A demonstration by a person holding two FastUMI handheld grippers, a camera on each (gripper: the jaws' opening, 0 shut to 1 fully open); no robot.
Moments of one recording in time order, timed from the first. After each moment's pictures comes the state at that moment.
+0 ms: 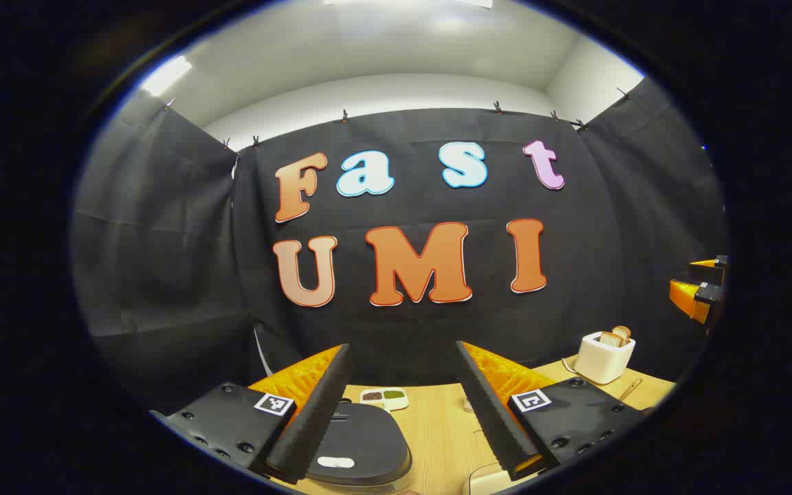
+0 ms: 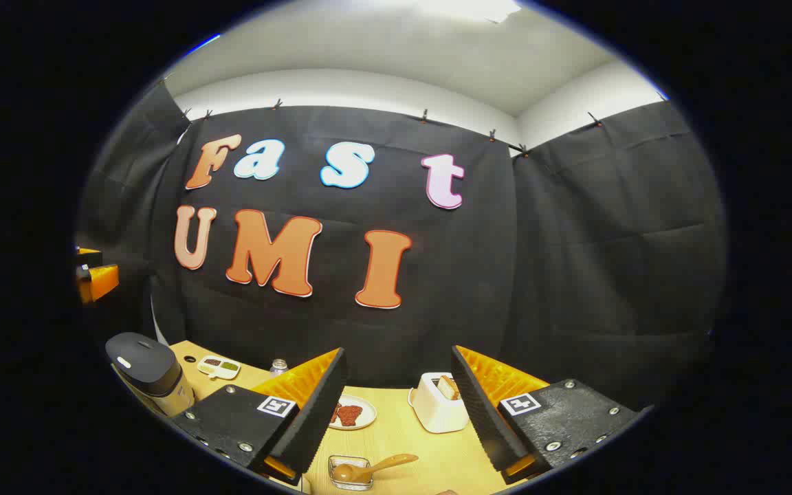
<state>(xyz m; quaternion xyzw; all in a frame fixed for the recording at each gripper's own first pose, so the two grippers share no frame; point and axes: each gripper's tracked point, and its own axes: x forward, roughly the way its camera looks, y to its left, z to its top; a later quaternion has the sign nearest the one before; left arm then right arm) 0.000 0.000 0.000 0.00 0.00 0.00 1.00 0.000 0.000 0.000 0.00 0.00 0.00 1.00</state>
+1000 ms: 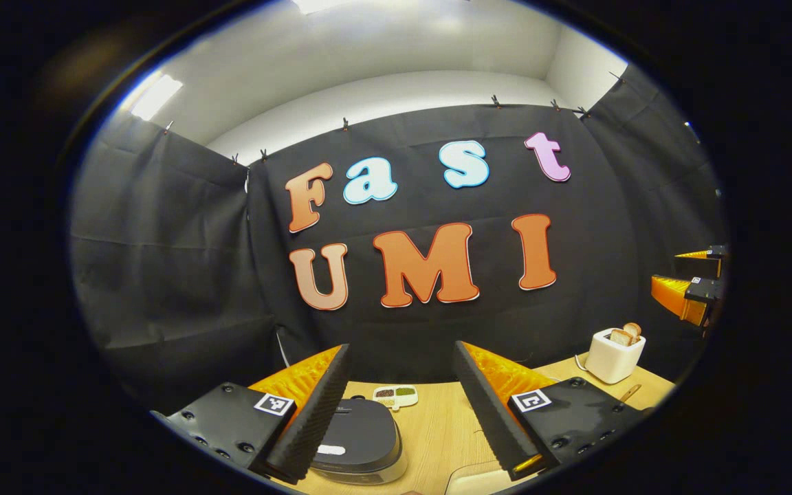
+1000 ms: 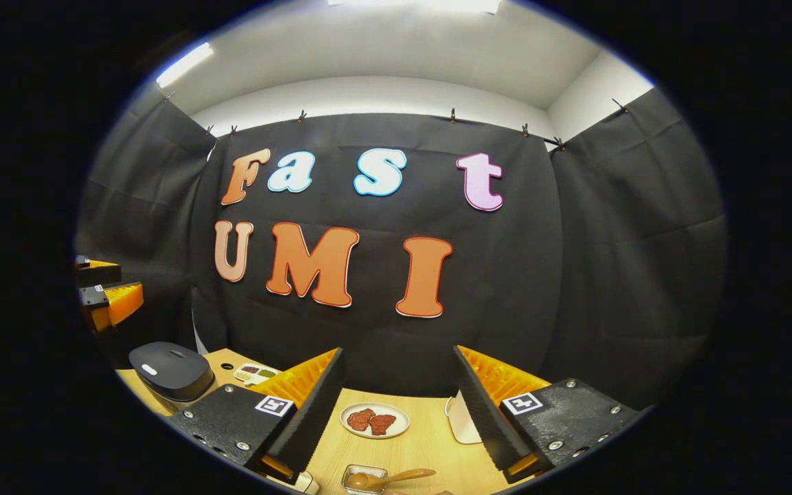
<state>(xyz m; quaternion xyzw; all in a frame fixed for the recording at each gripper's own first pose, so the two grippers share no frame) -0.034 -0.052 0.020 0.04 0.01 0.05 1.00 0.024 0.002 0.015 0.03 -0.01 0.10 0.99</state>
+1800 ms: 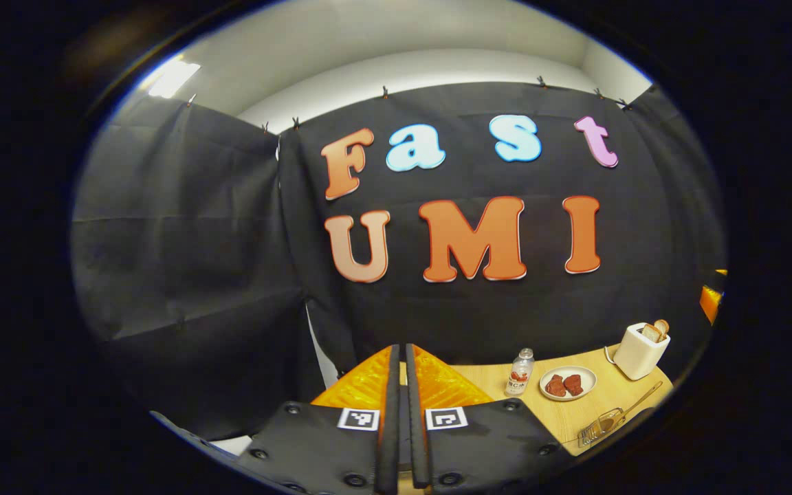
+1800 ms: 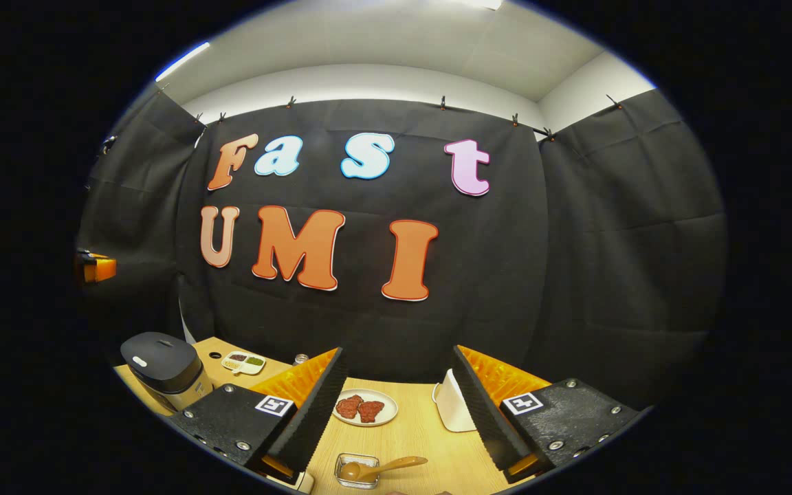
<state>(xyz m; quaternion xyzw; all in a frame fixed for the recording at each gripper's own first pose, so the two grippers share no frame) 0.000 0.043 -0.027 -0.02 0.12 0.09 0.99 0.017 -0.015 -0.011 0.02 0.03 0.06 1.00</state>
